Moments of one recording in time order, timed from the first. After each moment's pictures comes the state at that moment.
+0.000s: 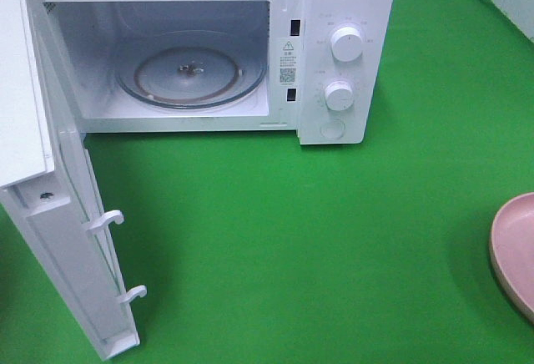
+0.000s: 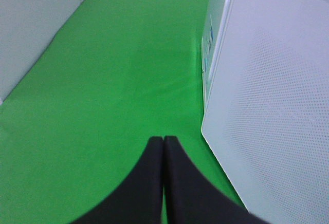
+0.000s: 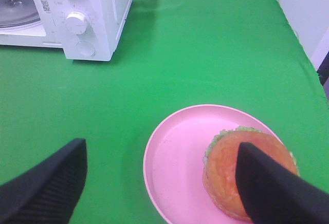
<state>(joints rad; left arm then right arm) 0.03 1.00 -0.24 -0.08 -0.34 0.04 0.12 0.00 -0.49 -0.11 0.97 0.08</state>
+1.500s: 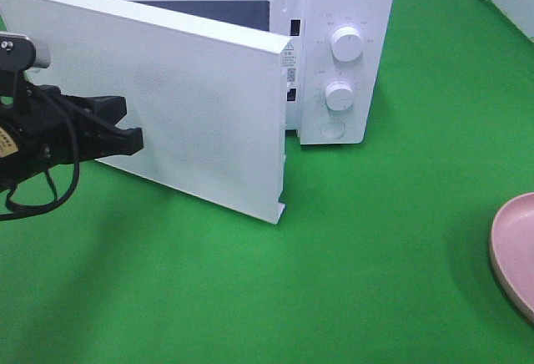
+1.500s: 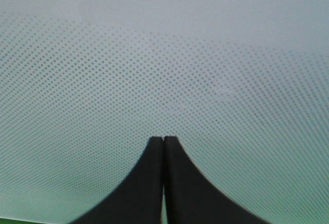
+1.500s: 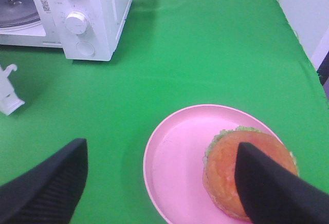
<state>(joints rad) -0.46 1.66 -0.48 -0.02 -0.78 -0.09 0.12 0.00 -0.49 -0.11 0.97 0.08</state>
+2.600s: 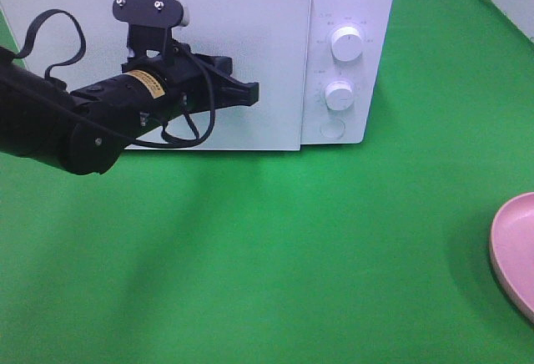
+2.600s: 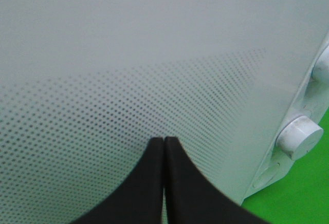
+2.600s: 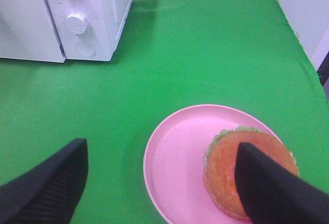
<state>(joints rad) -0.62 1.97 -0.96 -0.15 -0.69 0.00 0.12 0.00 -0.49 -0.11 0.97 0.08</state>
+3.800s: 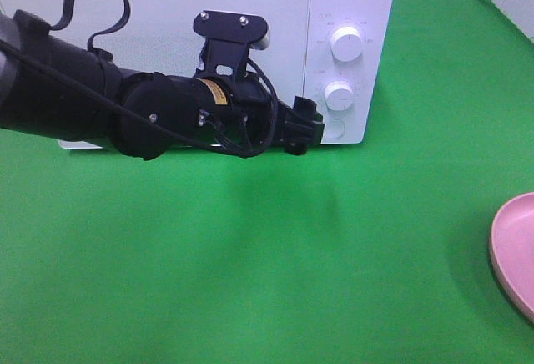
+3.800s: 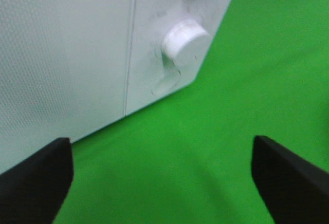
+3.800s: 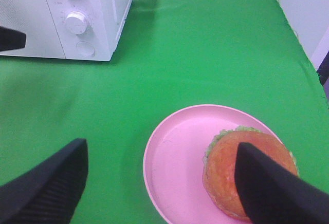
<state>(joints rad) -0.79 1.92 -1.07 -0.27 -0.18 0.07 0.12 0.00 -0.49 -0.11 0.97 0.08</state>
